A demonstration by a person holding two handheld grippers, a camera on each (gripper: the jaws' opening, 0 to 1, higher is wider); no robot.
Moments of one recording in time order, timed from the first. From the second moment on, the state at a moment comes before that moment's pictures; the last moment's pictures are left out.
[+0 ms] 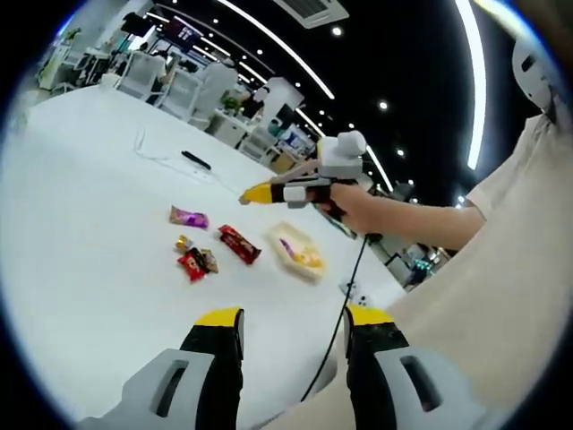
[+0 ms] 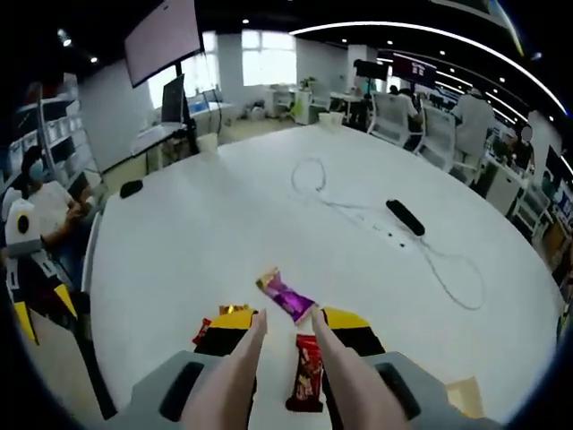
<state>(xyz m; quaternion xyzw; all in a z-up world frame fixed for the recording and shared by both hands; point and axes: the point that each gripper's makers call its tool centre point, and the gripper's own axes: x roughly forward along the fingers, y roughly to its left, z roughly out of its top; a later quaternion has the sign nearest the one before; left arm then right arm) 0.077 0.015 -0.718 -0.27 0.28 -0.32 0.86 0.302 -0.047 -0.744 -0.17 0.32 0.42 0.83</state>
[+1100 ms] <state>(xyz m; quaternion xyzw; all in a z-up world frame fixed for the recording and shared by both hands) 0.085 0.020 -0.737 -0.31 0.29 -0.30 0.85 0.313 -0.014 -0.775 -0.22 0.34 0.48 0.78</state>
